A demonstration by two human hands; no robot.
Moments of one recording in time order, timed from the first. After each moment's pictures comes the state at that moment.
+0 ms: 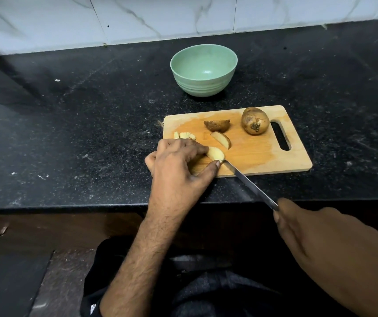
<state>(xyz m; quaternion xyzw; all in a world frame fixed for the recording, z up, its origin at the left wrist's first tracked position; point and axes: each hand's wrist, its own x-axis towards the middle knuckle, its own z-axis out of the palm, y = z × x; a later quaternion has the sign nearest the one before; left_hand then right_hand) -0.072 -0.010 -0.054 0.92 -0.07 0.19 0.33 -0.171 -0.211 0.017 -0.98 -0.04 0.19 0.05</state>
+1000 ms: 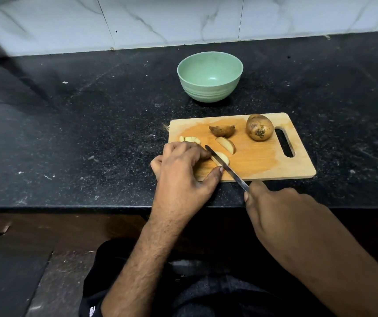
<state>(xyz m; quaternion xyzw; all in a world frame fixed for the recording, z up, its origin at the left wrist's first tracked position) -0.075 -0.008 -0.051 0.92 -0.09 0.18 0.33 -0.146 -0.175 0.009 -0.99 -0.06 0.05 0.06</state>
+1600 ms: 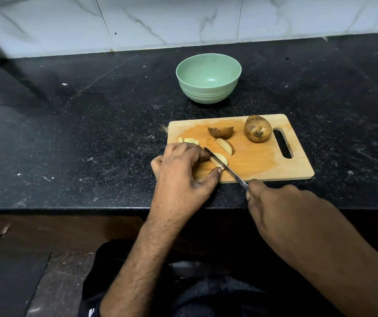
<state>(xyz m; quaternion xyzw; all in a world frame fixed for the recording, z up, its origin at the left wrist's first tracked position) -0.071 -0.007 -0.051 0.92 -0.10 0.18 0.33 -0.141 -0.182 0.010 -1.00 -0.07 0.06 0.04</state>
